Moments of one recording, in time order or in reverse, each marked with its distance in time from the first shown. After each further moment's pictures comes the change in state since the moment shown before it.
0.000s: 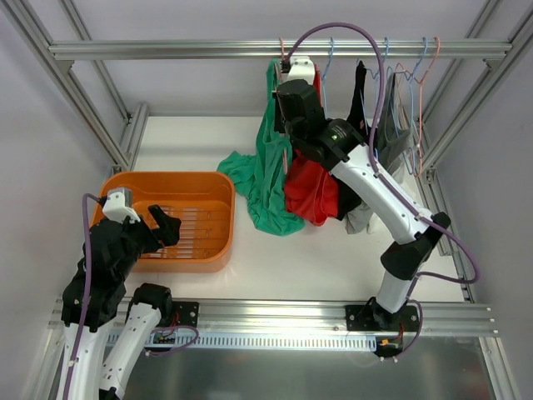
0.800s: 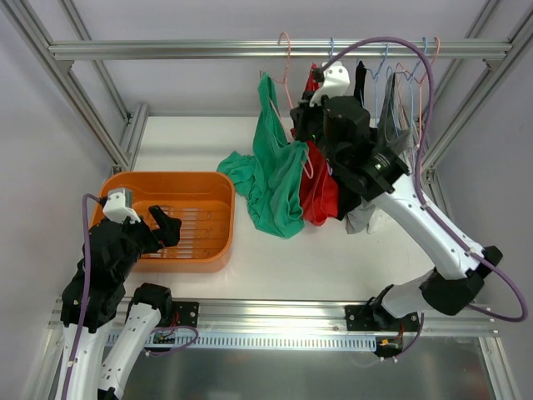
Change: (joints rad) left arm -0.013 -0.004 0.000 0.000 0.002 0.000; right arm -0.005 -0.331 -0.345 0.270 -0.161 -0.084
